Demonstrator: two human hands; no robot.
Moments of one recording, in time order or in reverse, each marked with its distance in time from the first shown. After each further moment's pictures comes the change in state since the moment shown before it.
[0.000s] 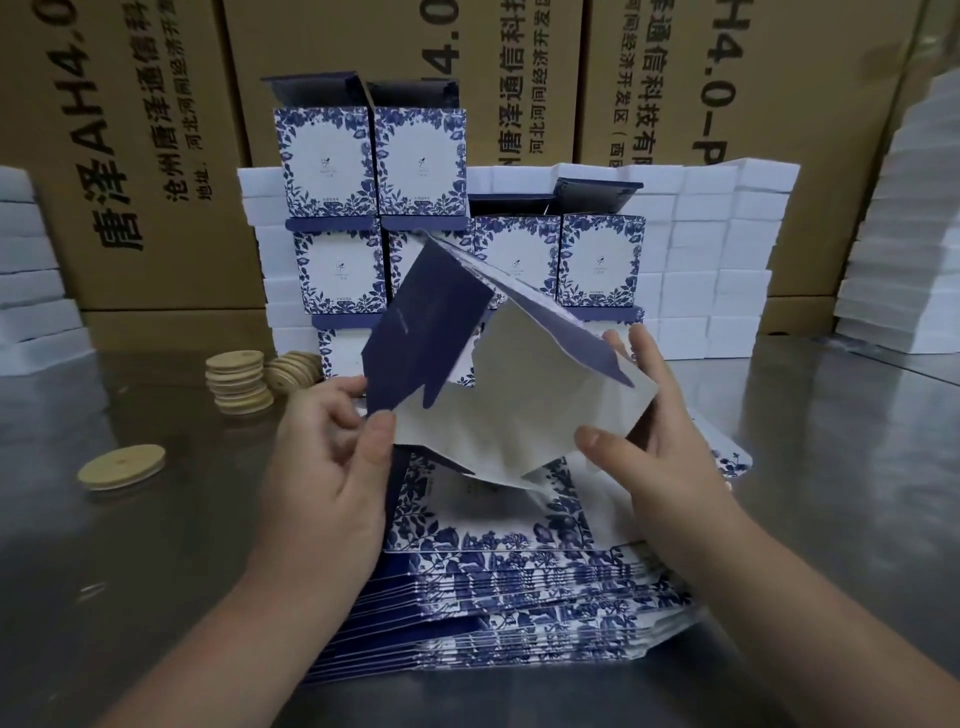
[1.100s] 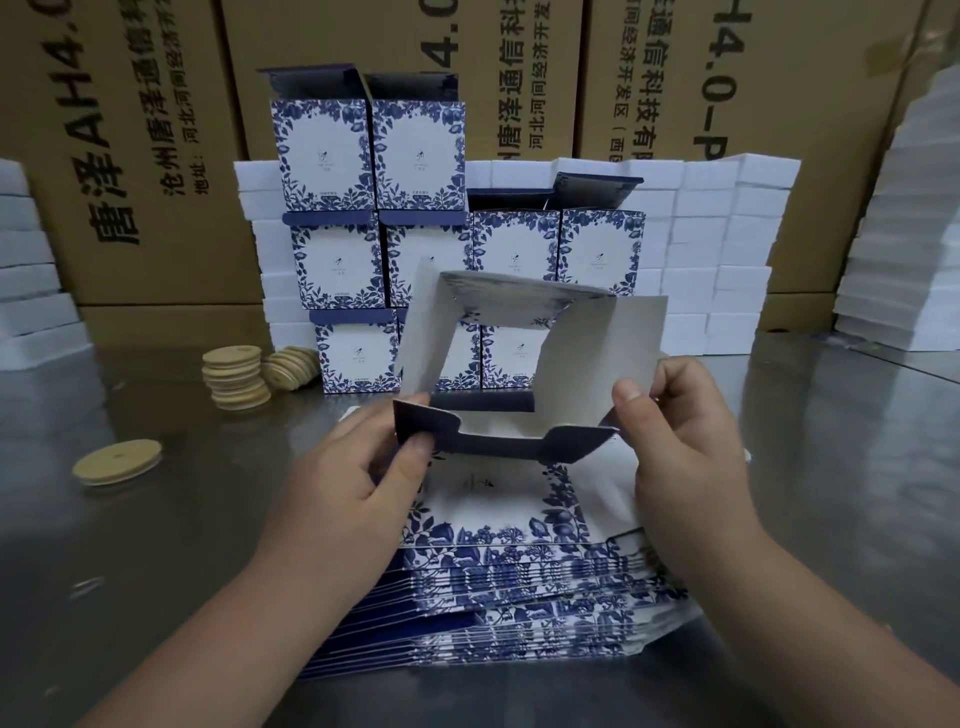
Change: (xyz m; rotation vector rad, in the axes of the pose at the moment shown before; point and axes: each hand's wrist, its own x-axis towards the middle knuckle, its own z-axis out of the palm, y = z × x) left_hand 0.003 0.010 -0.004 0.111 -0.315 -0.064; right_hand 0.001 0.003 0.005 0.070 0.246 -0.174
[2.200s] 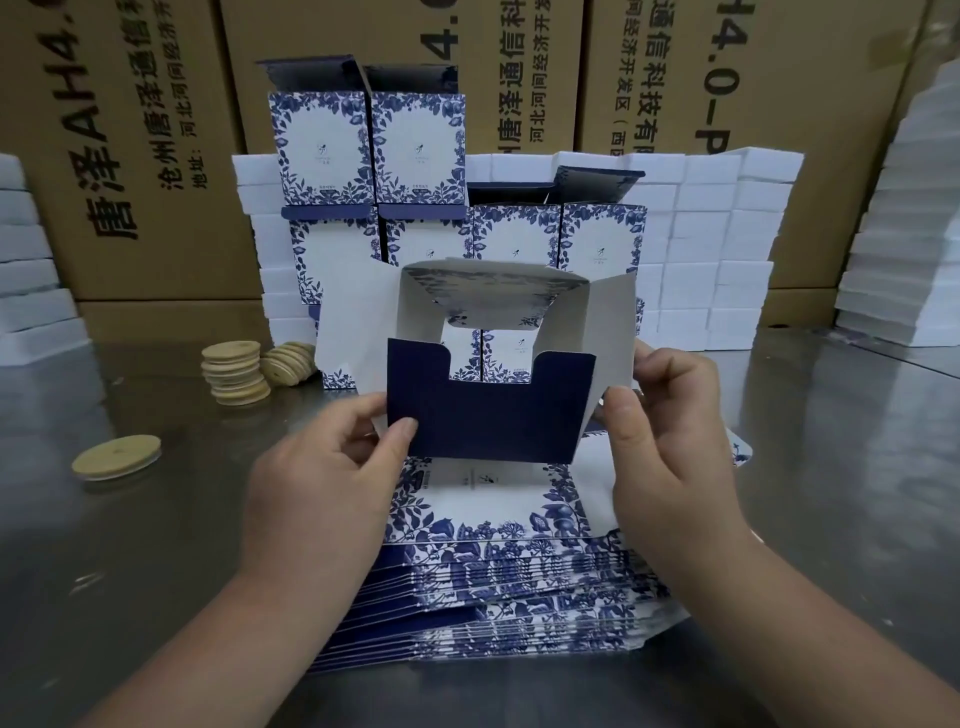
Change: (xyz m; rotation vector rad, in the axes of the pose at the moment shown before) left_hand -0.003 0.003 0.004 0.081 0.277 -0.190; right_hand -0.007 0.004 0.006 -0.206 -0.091 -0.210
